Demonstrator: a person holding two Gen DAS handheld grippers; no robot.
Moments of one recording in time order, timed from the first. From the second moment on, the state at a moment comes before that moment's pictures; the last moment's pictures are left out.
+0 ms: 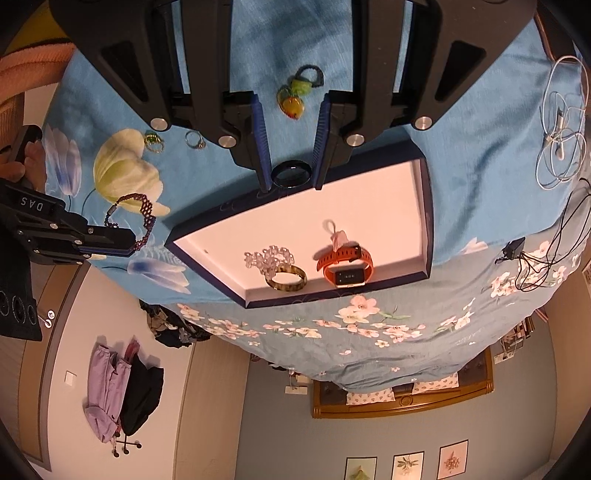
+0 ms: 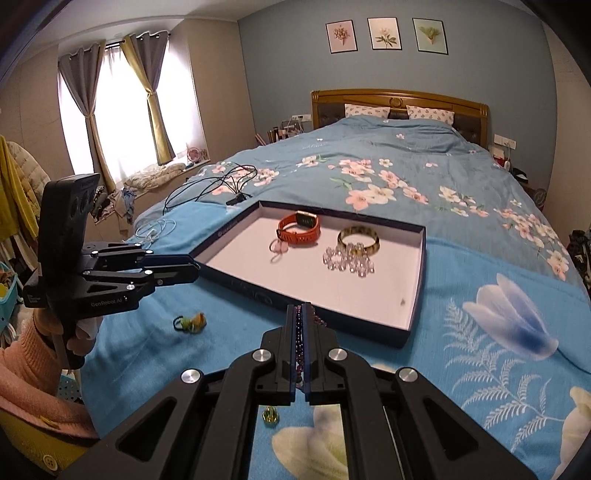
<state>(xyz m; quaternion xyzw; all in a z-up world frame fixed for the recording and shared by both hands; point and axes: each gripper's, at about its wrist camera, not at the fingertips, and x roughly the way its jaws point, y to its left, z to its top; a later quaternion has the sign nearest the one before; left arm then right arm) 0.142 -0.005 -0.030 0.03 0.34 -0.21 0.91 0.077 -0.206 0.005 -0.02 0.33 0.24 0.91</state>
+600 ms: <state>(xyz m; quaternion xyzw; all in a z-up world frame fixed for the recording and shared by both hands) 0.173 -0.015 -0.022 0.05 0.33 -0.21 0.92 0.109 -0.202 0.023 -0.01 0.31 0.25 0.92</state>
